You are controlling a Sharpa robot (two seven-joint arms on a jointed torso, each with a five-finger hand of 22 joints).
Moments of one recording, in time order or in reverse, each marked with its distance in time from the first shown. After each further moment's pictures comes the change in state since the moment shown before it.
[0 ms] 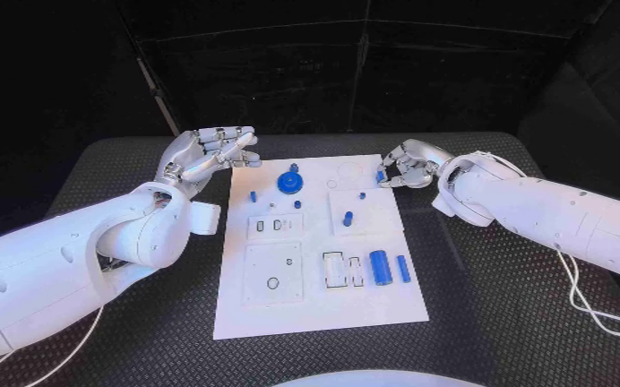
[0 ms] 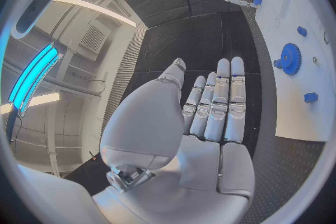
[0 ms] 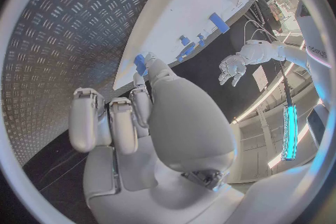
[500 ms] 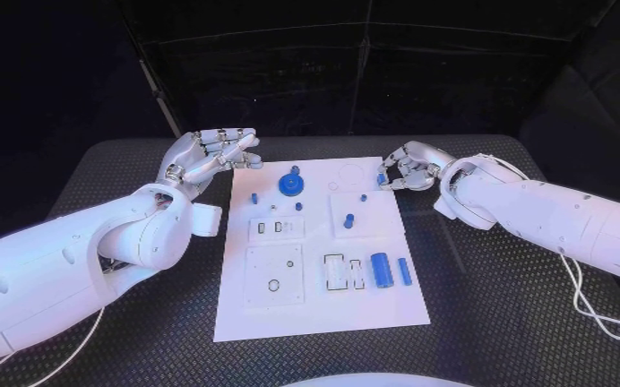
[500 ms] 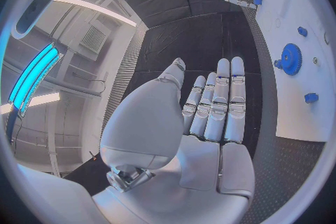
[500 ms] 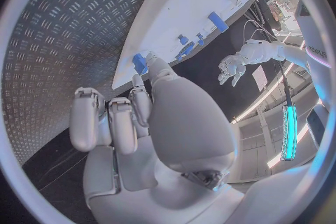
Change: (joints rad) left arm 0.001 -0.001 0.000 0.003 0.000 -0.001 0.002; left_hand -0.004 -0.004 0.003 0.003 0.000 0.000 0.000 0.005 0.000 0.000 0.000 0.000 0.000 0.000 0.000 0.004 -0.001 0.000 0.000 0.000 0.000 0.001; right arm 0.000 -0.008 0.000 0.012 0.001 -0.008 -0.002; right_hand -0.009 -0.016 -0.015 0.015 0.000 -0.028 0.010 -0.005 0.000 -0.003 0.004 -0.002 -0.002 0.000 0.007 0.000 0.000 0.014 -0.001 0.001 0.000 -0.002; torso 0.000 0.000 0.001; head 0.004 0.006
